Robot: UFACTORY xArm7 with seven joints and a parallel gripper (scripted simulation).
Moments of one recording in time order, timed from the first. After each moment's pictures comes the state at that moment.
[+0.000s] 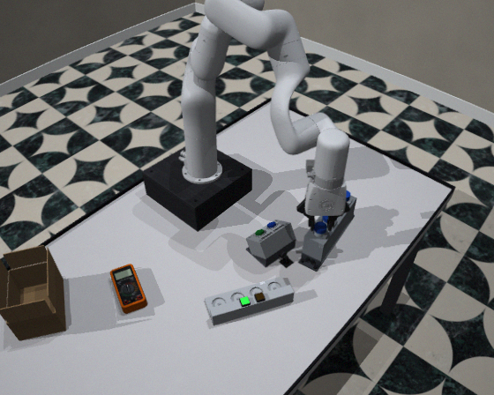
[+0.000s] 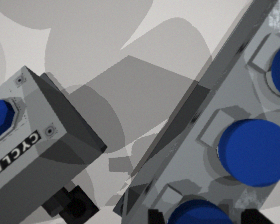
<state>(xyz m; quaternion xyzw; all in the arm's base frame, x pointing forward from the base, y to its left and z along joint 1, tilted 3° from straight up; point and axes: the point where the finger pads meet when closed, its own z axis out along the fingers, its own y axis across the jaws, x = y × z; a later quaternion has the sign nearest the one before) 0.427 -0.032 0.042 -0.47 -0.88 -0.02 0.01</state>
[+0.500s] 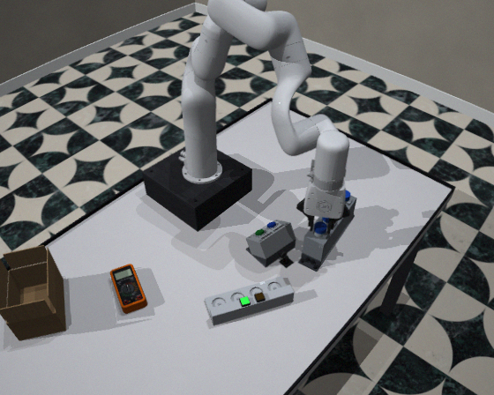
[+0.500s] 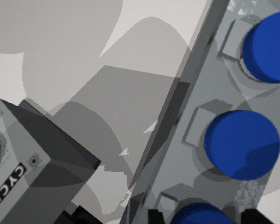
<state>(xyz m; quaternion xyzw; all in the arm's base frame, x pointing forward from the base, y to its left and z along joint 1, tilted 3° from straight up) 0.427 -0.032 0.037 -0.56 -0.83 -0.02 0.01</state>
